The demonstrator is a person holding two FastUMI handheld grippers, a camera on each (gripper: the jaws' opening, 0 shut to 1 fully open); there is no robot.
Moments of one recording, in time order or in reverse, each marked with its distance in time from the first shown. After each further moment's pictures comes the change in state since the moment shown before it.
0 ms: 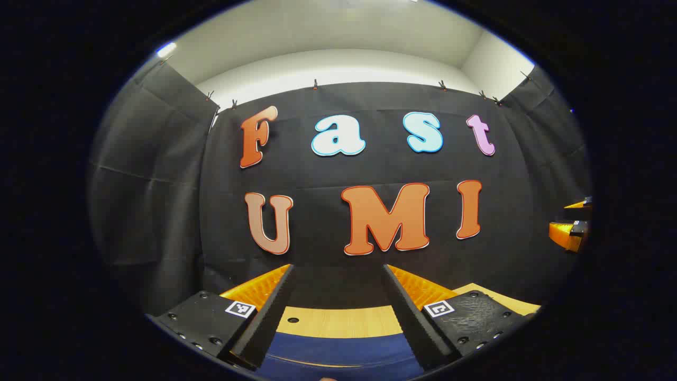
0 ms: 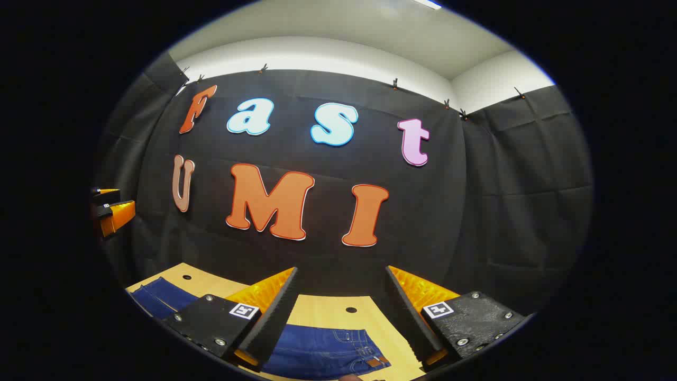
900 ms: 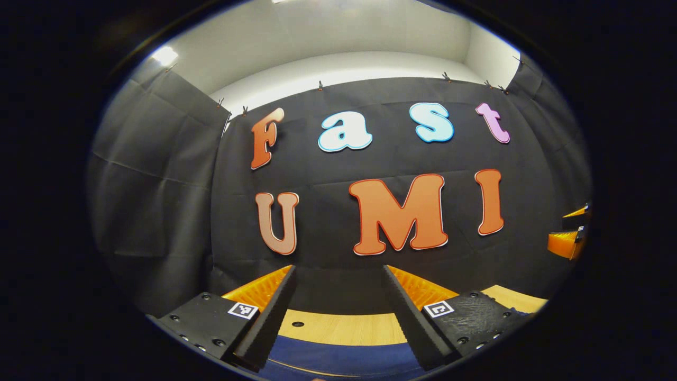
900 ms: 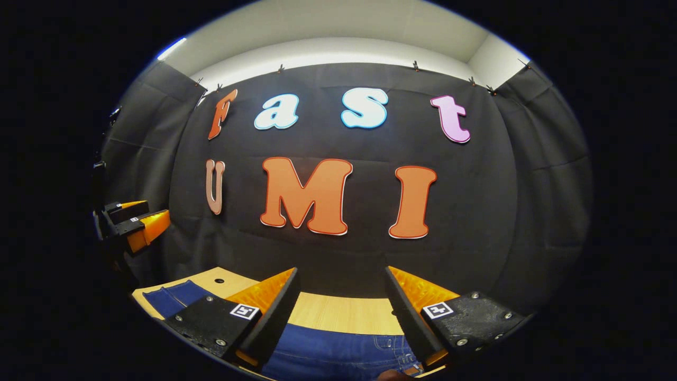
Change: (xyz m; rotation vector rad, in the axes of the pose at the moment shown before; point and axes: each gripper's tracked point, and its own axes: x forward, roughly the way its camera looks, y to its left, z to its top) left arm 0.046 -0.035 -0.060 0.051 -0.054 0.143; right arm 0.074 0.034 -0.063 0.070 -0.008 0.222
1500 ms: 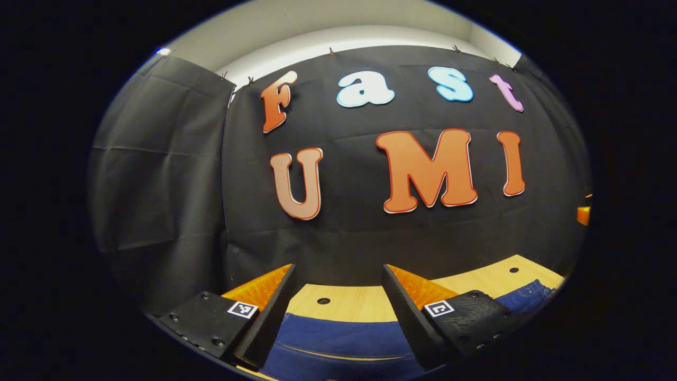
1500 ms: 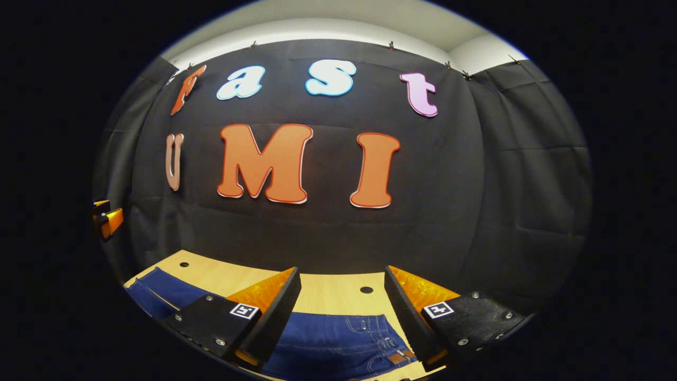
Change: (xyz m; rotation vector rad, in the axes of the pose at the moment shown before) left arm 0.027 0.096 -0.097 0.022 0.205 0.031; right arm 0.003 -0.045 -0.064 0.010 0.169 -0.229
